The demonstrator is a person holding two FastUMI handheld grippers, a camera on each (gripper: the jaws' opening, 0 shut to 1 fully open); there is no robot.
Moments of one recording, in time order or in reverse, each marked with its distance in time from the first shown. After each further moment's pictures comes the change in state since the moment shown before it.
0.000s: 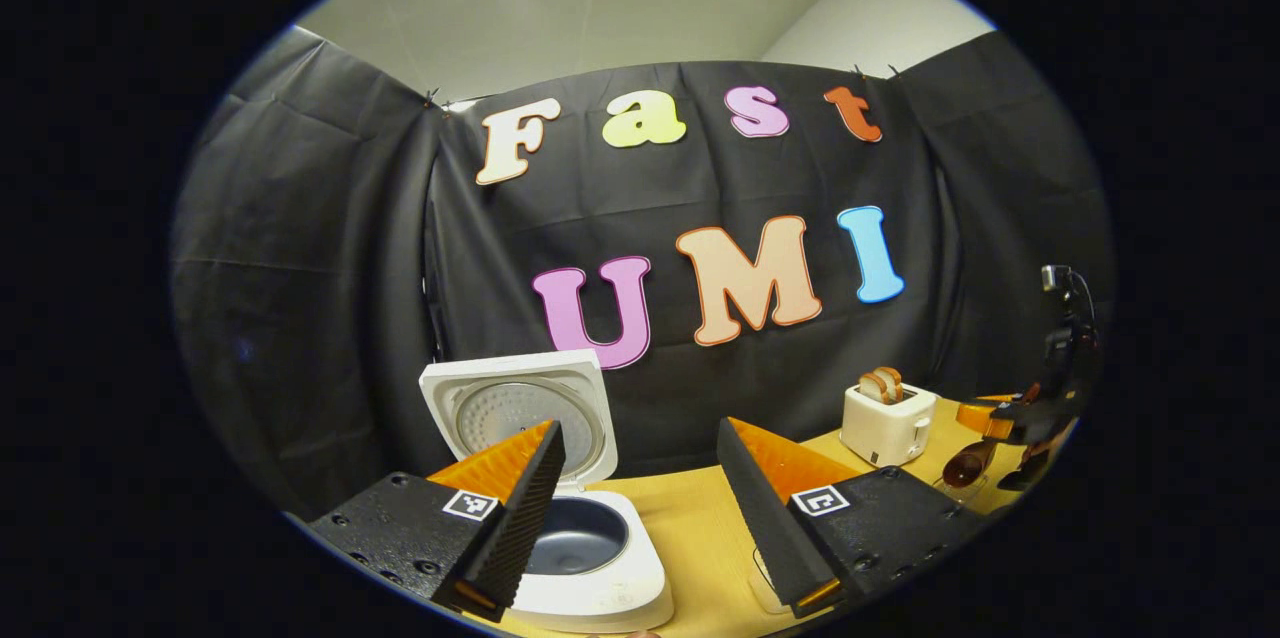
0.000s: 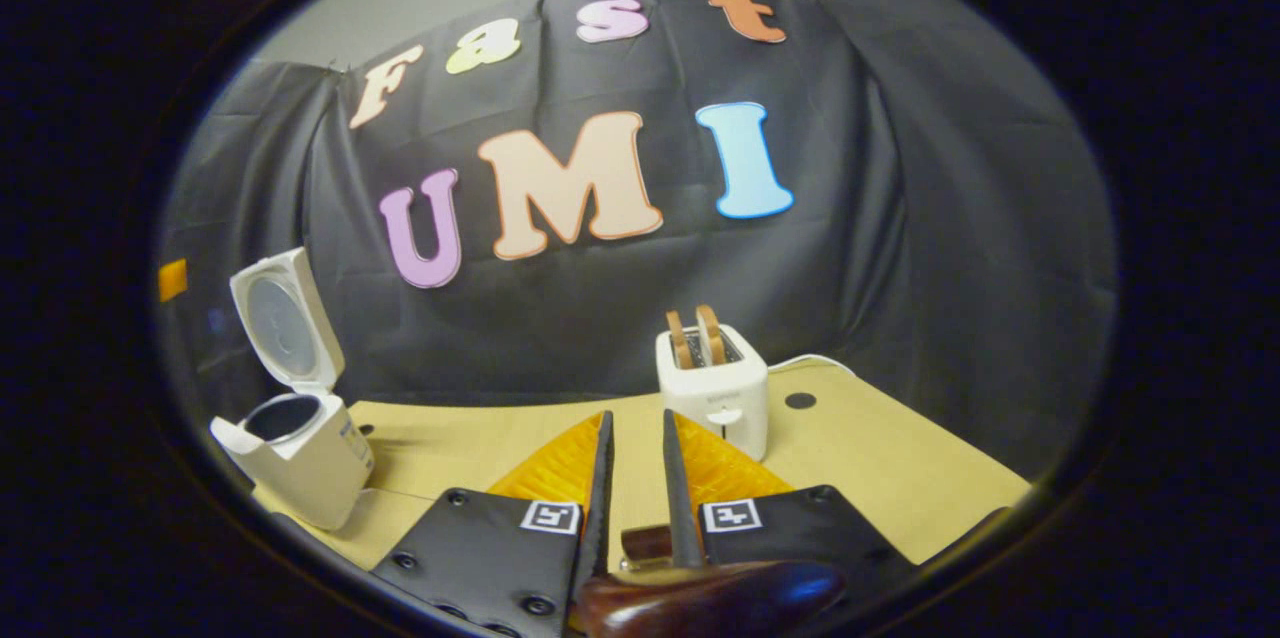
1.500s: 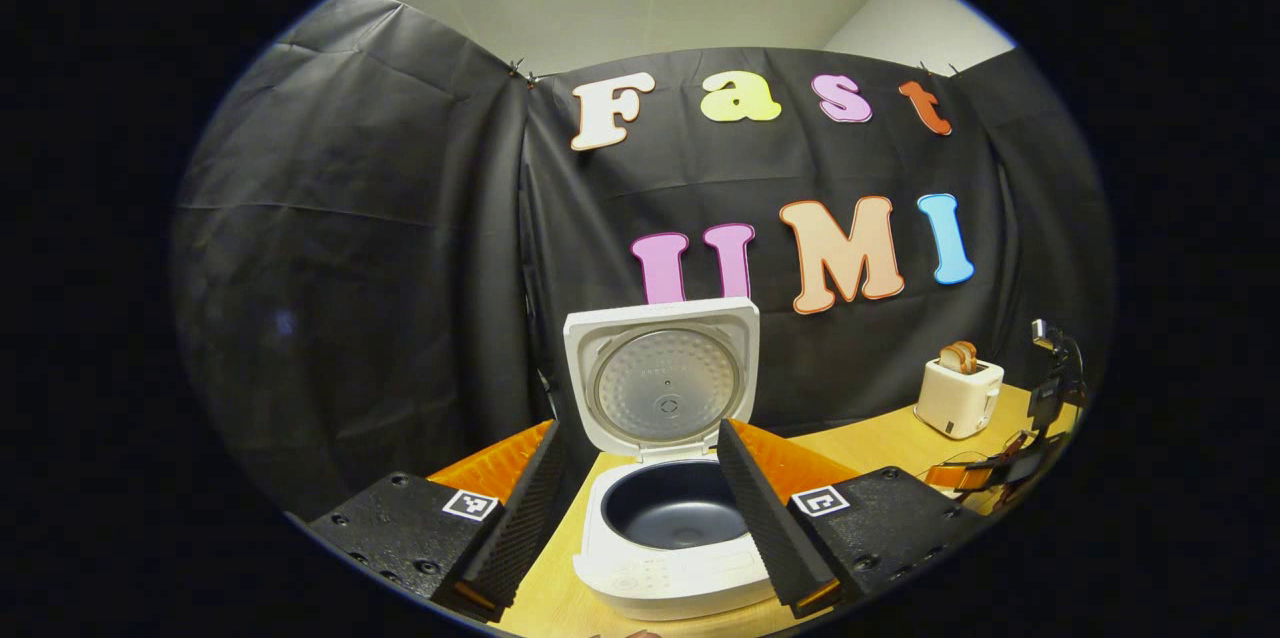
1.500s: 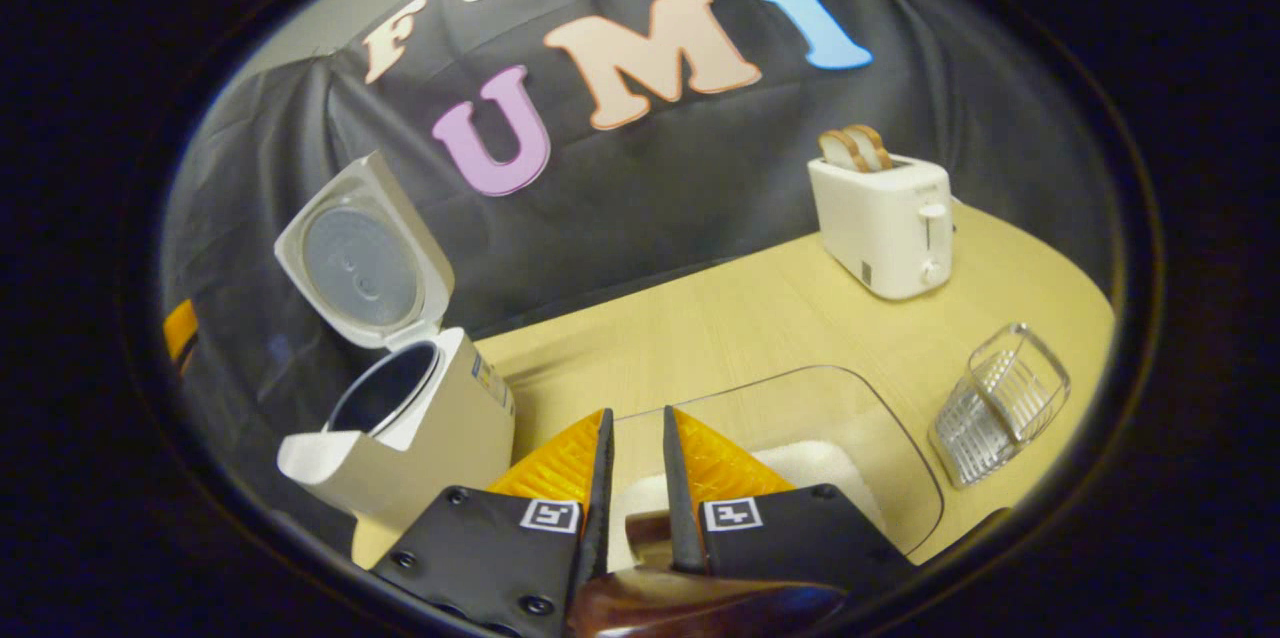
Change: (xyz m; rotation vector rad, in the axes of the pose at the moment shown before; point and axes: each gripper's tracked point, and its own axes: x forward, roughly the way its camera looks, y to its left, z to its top) left arm -0.032 0.149 -0.055 -0.019 0.063 0.140; right arm -0.018 0.184 -0.153 0.270 0.376 0.085
